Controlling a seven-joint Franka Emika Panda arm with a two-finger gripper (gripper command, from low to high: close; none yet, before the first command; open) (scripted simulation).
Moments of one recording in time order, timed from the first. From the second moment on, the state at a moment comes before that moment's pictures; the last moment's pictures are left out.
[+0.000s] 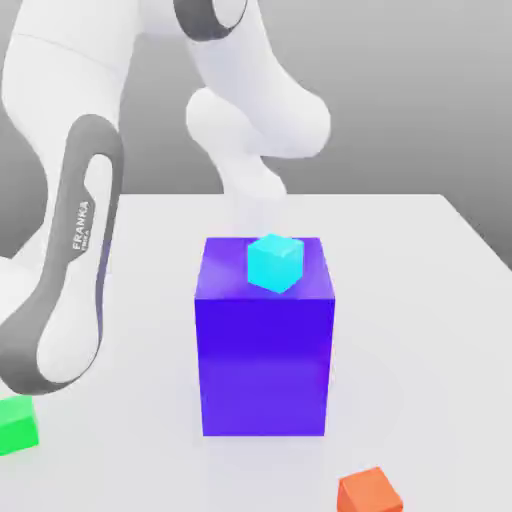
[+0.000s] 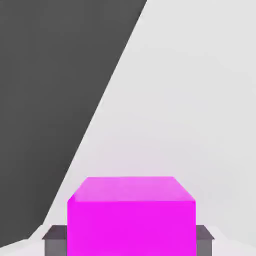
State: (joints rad) arm -0.42 0.64 -0.13 -2.00 0.16 2.63 1.25
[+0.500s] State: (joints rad) arm -0.40 0.23 -0.27 -2.35 0.12 2.57 1.47
